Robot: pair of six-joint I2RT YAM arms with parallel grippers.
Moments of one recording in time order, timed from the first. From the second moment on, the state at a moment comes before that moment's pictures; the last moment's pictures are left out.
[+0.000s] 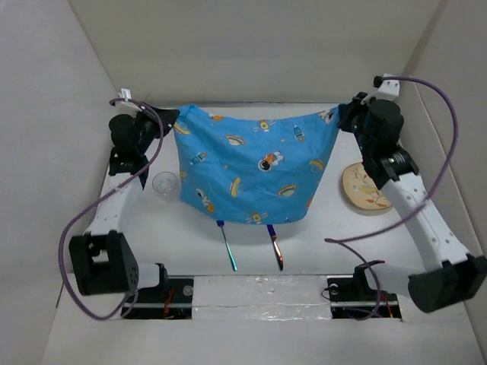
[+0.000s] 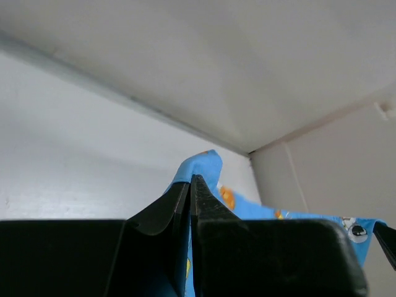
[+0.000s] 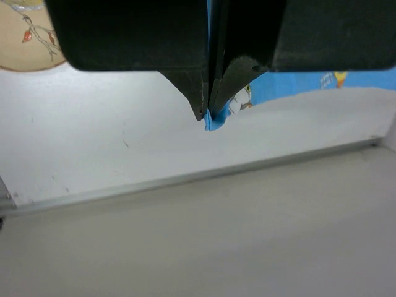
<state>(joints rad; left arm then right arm) 0.05 1.23 0.99 0.29 0.36 -0.87 0.31 1.12 1.27 -0.18 0.29 0.32</state>
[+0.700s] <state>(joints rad) 0.00 2.02 1.53 0.04 0.24 -0.76 0.11 2.09 1.75 -0.16 0.05 0.36</state>
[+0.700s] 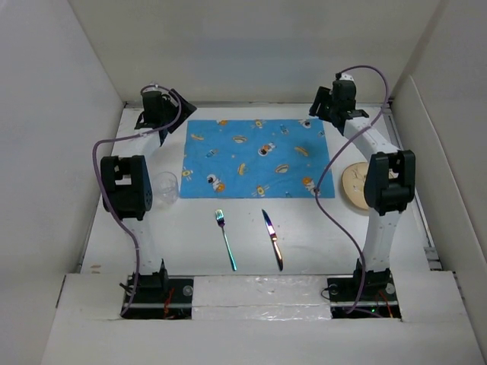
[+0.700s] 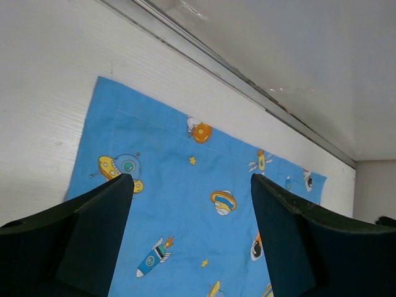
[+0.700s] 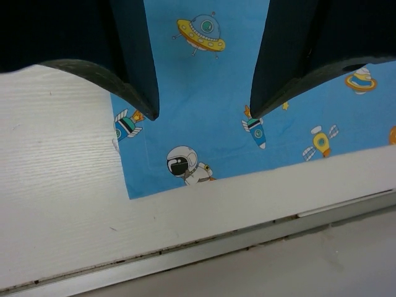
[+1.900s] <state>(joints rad) -0.54 1.76 0.96 -0.09 -0.32 -0.57 0.65 1.73 0.93 -0.07 0.19 0.43</state>
